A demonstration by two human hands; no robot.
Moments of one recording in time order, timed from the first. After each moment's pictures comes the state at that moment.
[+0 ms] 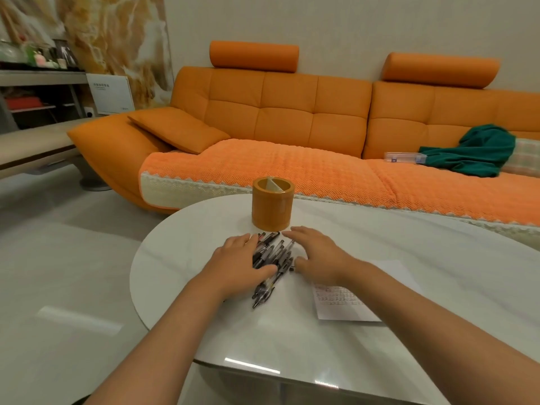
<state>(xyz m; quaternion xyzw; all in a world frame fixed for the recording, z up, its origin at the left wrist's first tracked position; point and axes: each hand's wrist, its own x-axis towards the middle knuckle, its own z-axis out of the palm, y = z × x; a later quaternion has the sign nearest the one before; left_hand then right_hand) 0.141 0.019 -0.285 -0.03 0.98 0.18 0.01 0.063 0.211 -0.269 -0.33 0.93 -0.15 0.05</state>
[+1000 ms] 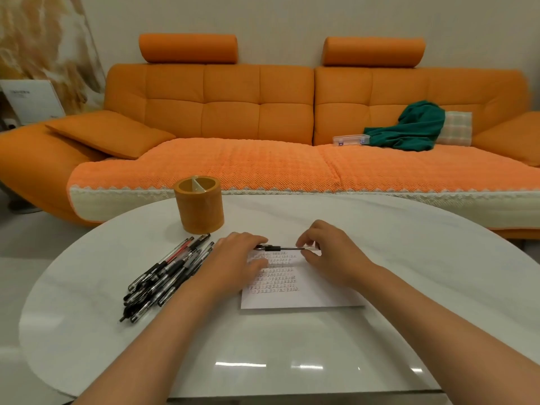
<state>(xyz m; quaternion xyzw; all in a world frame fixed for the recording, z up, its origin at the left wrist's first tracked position) 0.085 0.135 -0.288 0.10 0.97 0.21 -0.05 0.042 0.368 -0.283 -0.27 0.93 -0.24 -0.08</state>
